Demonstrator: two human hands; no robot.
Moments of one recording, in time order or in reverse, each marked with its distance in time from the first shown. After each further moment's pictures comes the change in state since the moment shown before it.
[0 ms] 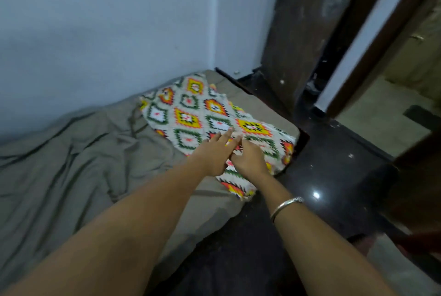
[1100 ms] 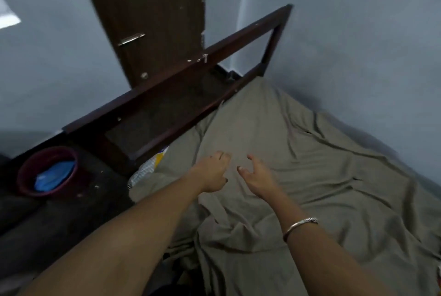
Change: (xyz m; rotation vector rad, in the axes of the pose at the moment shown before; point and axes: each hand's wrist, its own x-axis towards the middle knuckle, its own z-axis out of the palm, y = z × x) left_hand -0.604 -0.375 0.144 -0.618 0.186 -1.401; right_hand -0.185 -0.470 0.526 -0.423 -1.021 -0.914
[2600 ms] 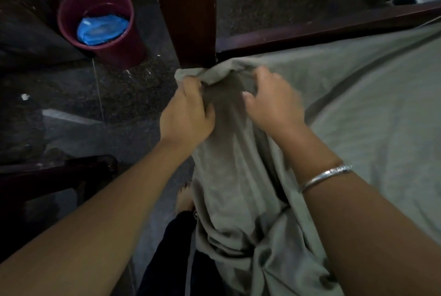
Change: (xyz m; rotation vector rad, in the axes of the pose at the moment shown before) left_hand -0.010 -0.278 0.210 -0.437 0.722 -0.852; right_hand 0.197 -0.078 0.306 -0.546 -0.115 -0.553
